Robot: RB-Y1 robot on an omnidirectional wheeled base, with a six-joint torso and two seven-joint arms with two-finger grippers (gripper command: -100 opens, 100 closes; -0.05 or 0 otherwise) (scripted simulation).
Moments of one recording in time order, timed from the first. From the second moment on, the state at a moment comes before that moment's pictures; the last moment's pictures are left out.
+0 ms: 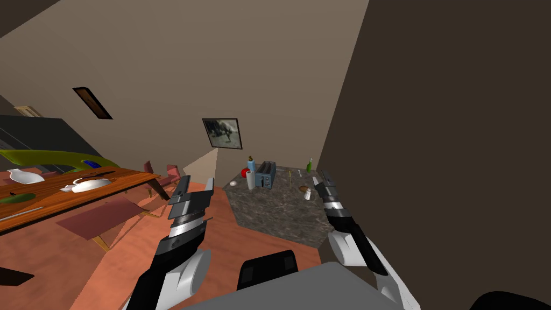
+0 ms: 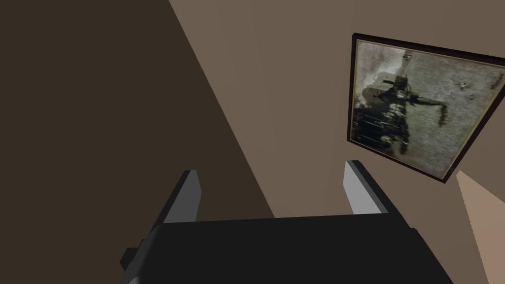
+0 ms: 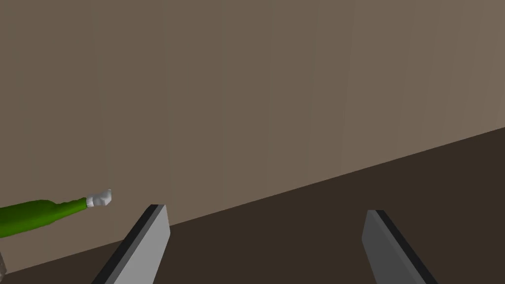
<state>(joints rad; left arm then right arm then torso) 0.47 -0.02 0.00 -2.26 0.07 -0.50 0.12 0.54 -0.15 -0.10 -2.30 -0.13 -0.28 -0.09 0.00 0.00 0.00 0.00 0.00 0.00</state>
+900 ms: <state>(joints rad) 0.47 -0.02 0.00 -2.26 0.07 -0.50 0.12 0.53 -0.27 -0.13 -2.20 -0.26 -0.08 -0.30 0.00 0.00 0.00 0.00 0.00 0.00</state>
